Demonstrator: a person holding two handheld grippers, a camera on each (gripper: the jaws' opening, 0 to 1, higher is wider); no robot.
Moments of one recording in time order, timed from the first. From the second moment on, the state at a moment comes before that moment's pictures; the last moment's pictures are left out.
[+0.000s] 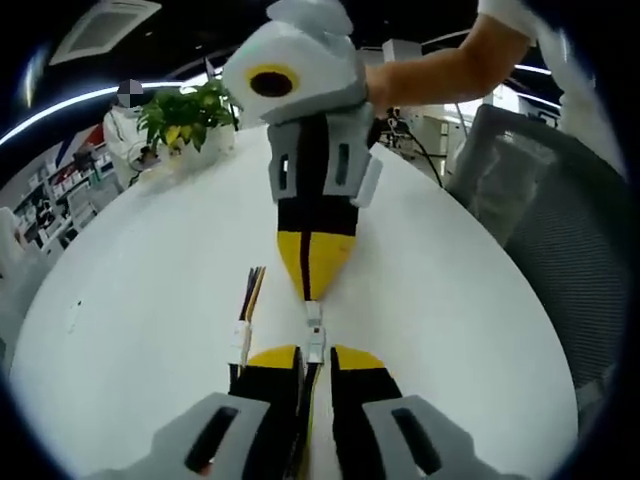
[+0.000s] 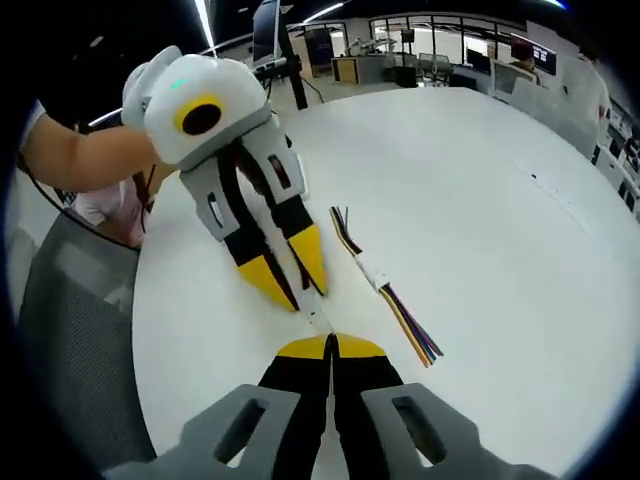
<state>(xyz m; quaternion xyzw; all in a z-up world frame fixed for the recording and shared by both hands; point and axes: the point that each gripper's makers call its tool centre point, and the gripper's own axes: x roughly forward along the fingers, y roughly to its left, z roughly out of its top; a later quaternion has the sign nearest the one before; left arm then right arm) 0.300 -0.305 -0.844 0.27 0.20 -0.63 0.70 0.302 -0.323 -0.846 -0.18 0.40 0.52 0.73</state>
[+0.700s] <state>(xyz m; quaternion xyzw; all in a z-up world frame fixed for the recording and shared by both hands) 0.300 -0.302 -0.833 0.29 0.19 -0.63 0.70 0.303 -0.325 -0.842 -0.19 0.41 0.52 0.73</state>
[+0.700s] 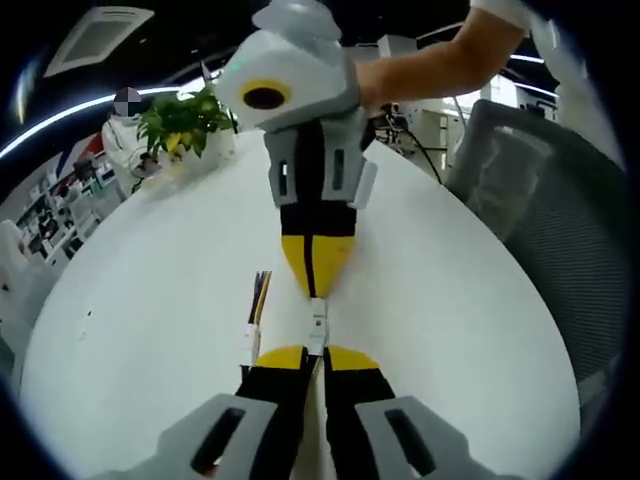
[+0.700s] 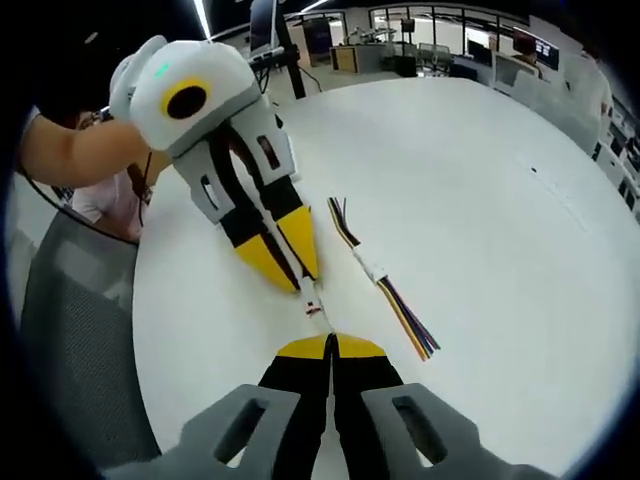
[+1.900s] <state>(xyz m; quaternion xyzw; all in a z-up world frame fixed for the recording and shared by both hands) 0.307 -0.300 -0.837 0.34 0.21 -0.59 0.70 0.307 -0.320 -0.845 -0.20 0.44 0.50 0.72</state>
